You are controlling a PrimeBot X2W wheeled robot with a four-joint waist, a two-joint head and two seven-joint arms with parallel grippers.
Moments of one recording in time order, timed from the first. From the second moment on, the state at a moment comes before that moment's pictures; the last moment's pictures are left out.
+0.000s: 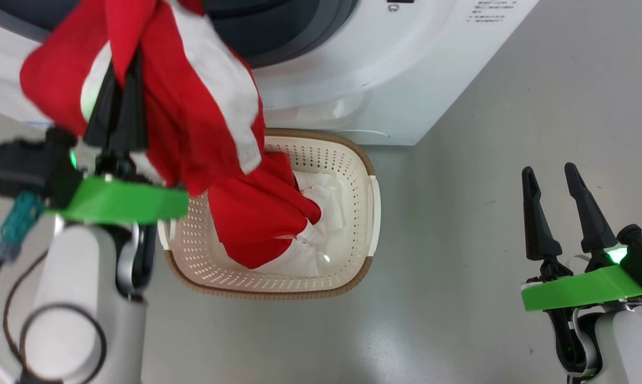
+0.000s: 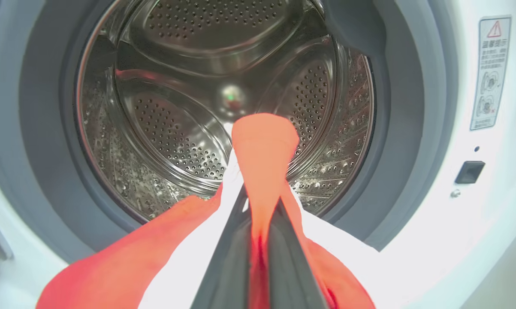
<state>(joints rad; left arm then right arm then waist) -0.67 0.03 -0.02 0.26 -0.19 -0.11 -0.25 -0.19 -0.06 -0.06 0.13 0.36 0.12 -0.26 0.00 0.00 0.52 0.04</state>
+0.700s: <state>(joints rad) -0.47 0.03 -0.15 0.38 -0.25 -0.09 -0.26 -0.19 -0.06 -0.05 0.12 0.36 0.12 -0.26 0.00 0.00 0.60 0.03</state>
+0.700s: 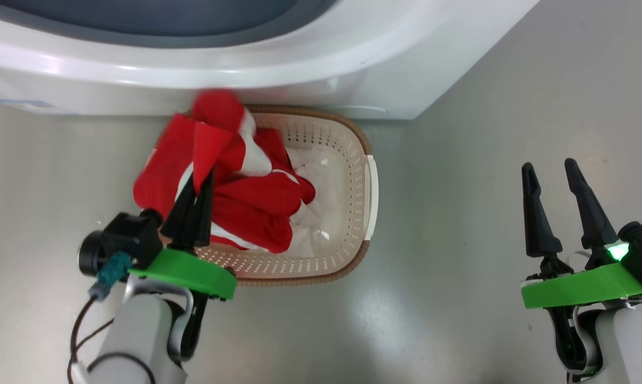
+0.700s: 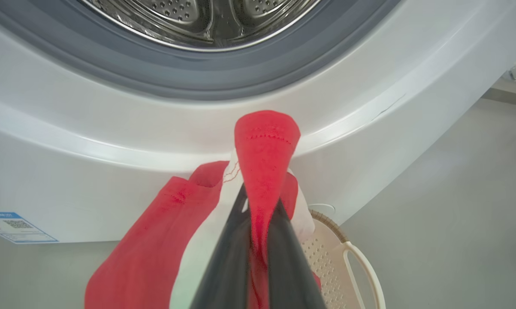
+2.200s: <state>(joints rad) -0.65 0.03 -0.06 0.79 -0.15 -0.12 -0.26 -0.23 -0.06 -0.05 0.14 0.36 0.12 -0.26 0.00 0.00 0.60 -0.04</state>
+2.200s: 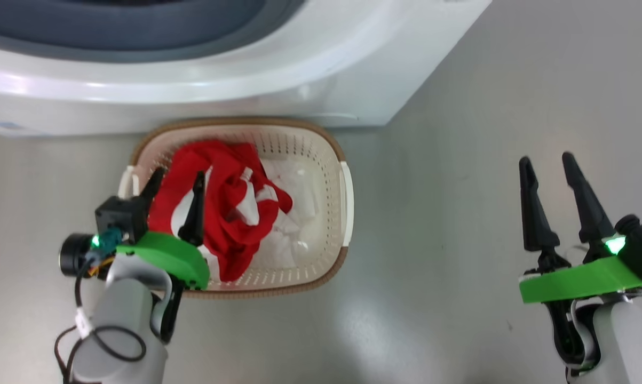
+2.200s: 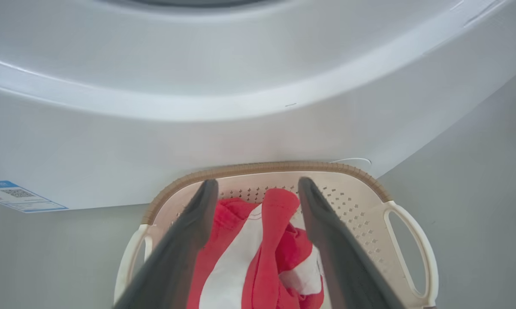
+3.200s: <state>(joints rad) -0.13 0.03 0.04 0.29 -0.11 -0.13 -0.26 0.05 -0.10 -0.03 0.19 0.37 0.12 -0.26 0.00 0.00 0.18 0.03</state>
